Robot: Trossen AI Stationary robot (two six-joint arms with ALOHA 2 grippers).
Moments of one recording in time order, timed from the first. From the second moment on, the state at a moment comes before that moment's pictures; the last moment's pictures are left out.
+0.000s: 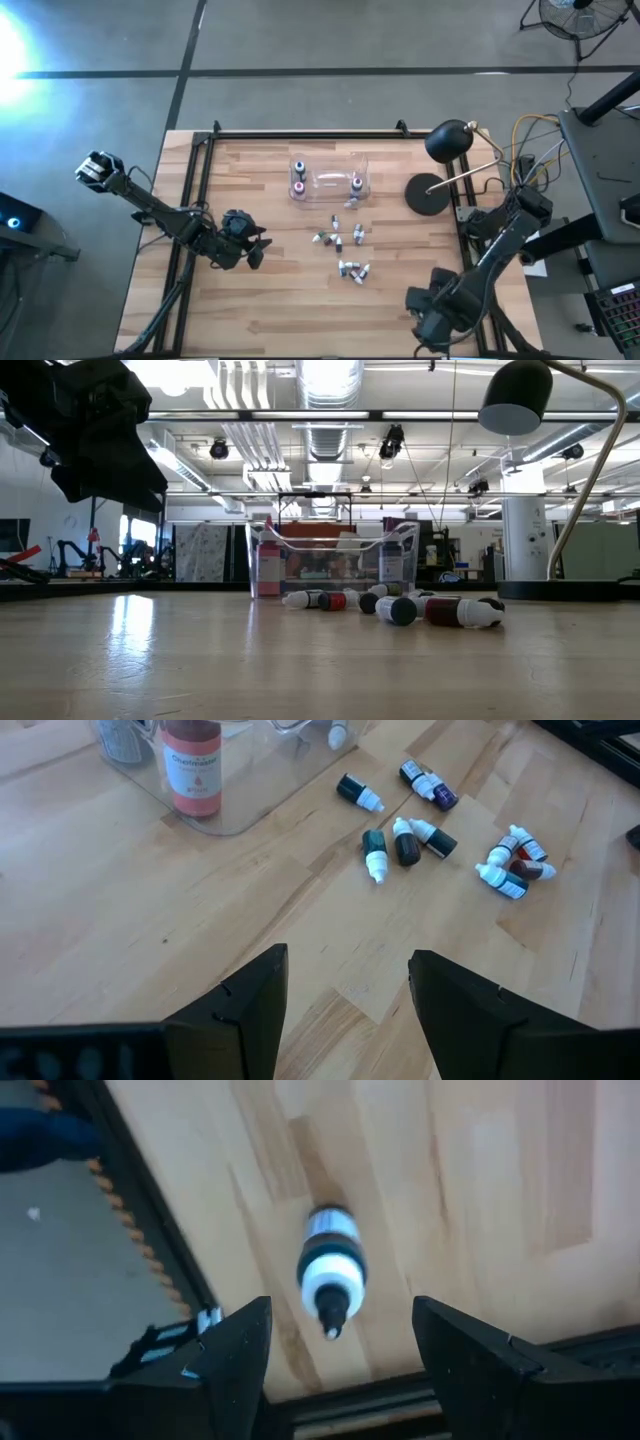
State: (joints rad) left arm -0.53 1.05 0.55 -0.35 -0.67 -1.04; right arm 0.87 1.70 1.45 -1.27 -0.09 1.21
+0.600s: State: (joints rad) left arm -0.53 1.05 0.55 -0.35 -0.67 -1.05; right arm 0.89 1.70 1.39 -1.18 -0.06 0.99
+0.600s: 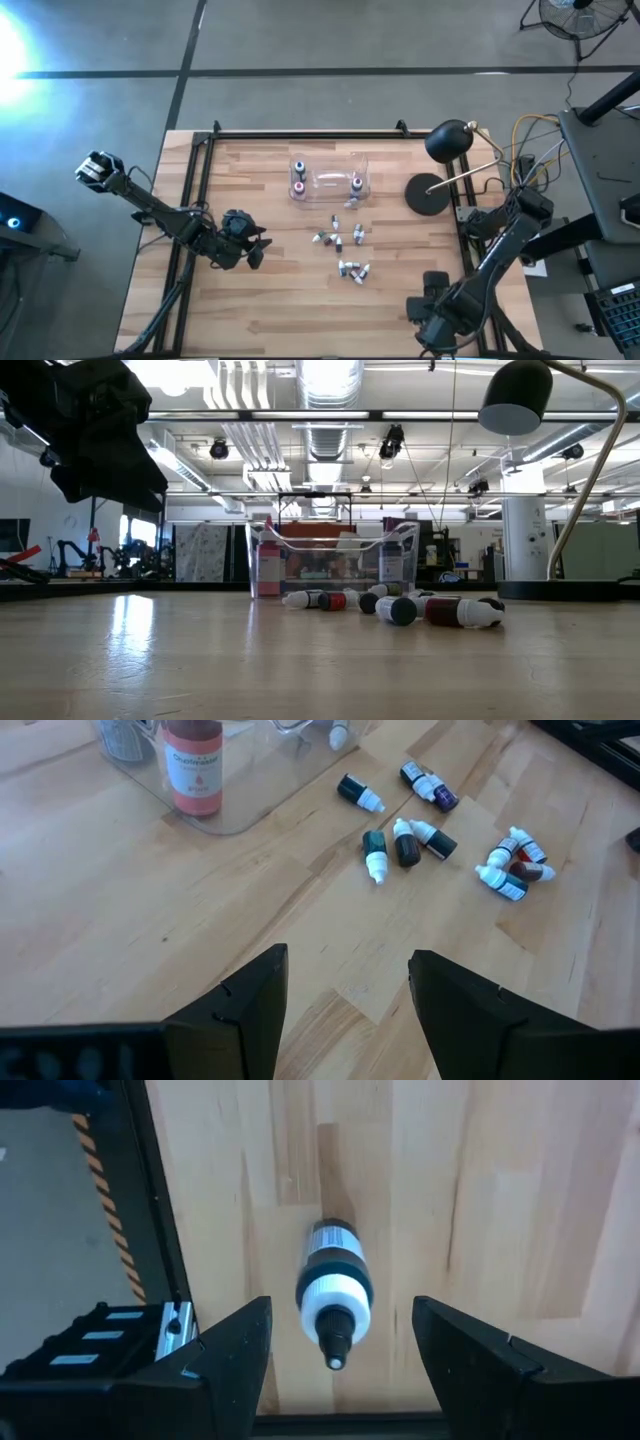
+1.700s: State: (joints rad) left arm -0.53 1.05 0.55 -0.35 -0.67 -1.06; right arm 0.92 1.71 1.30 -1.10 -0.08 0.97
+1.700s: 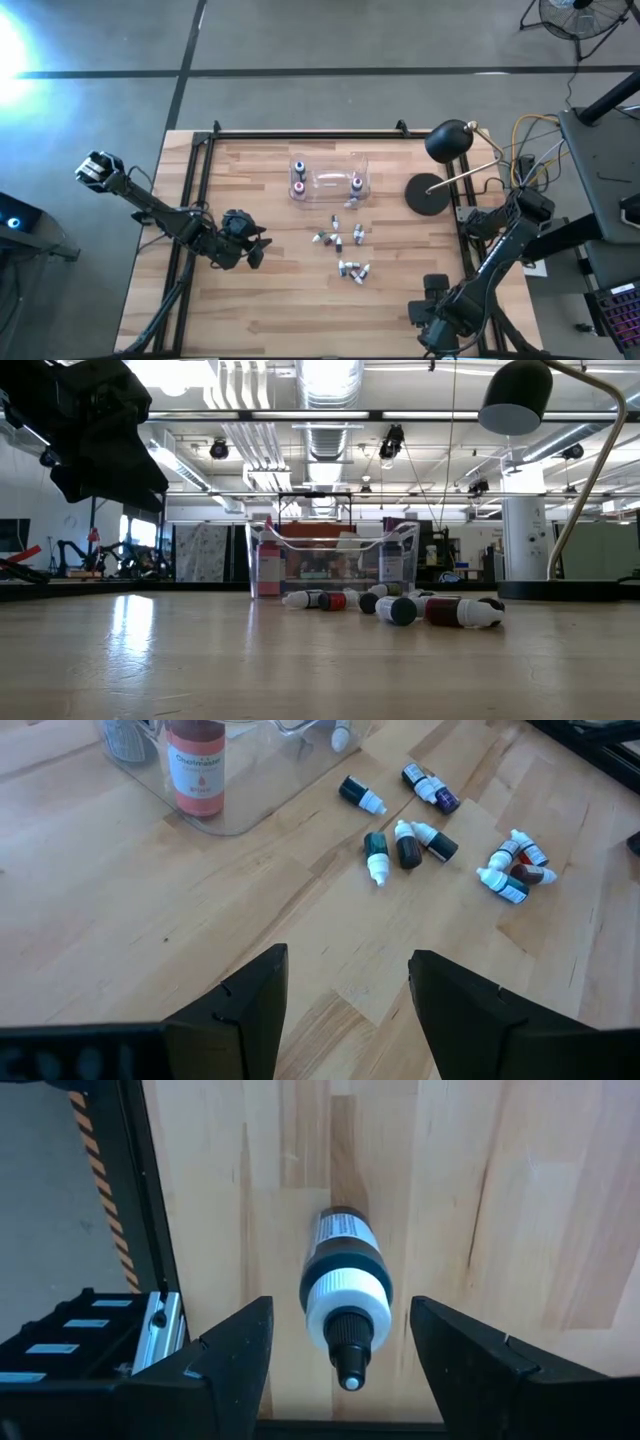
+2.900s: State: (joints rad) left arm -0.53 1.05 0.55 -0.35 -0.67 -1.06; right arm 0.92 1.74 1.31 -1.11 -0.09 1.03
